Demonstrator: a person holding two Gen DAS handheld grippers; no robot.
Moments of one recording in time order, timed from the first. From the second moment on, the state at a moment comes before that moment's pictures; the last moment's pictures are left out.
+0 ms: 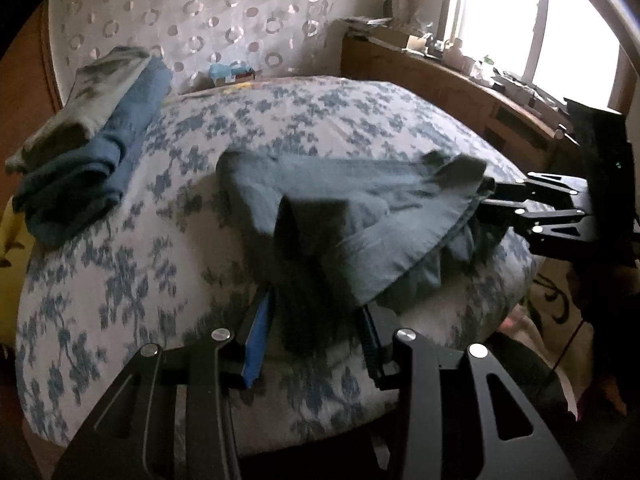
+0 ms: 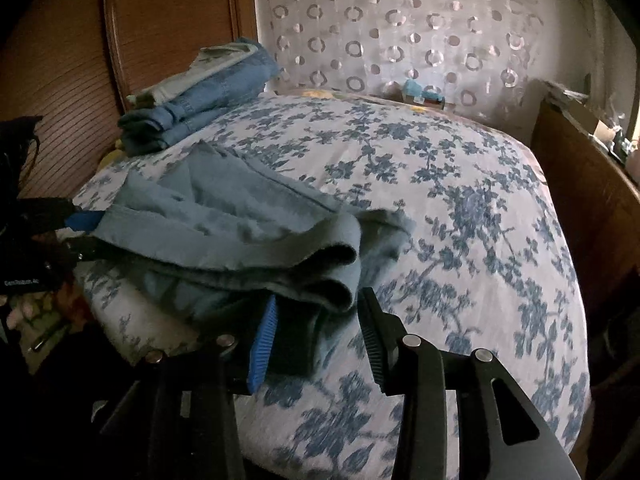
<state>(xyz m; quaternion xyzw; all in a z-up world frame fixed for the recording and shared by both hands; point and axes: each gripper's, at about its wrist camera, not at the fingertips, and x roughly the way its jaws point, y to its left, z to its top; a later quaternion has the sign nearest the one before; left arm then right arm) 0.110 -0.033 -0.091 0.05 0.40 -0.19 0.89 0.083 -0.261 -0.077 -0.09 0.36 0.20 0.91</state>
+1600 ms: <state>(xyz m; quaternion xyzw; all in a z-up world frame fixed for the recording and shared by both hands) 0.179 -0.032 -0.091 0.03 0.41 -0.18 0.89 0.173 -0.264 -0.064 0.00 0.34 0.18 0.92</state>
